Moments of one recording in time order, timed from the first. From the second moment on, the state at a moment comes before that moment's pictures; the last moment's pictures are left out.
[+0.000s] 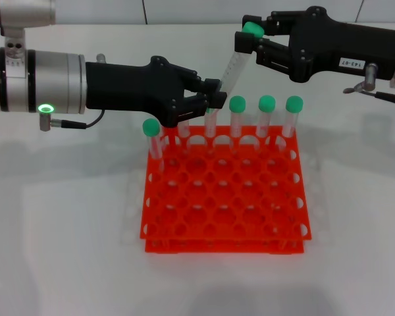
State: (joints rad) left arm -0.68 -2.06 0.95 0.74 1.86 1.53 -1.50; right arm 0.52 2.02 -1.27 -0.93 -1.32 -1.33 1.46
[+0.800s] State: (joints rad) left arm -0.68 -2.07 0.95 0.74 1.86 1.53 -1.51; right arm 0.52 2.01 -1.28 -0.93 -1.32 -1.34 1.46
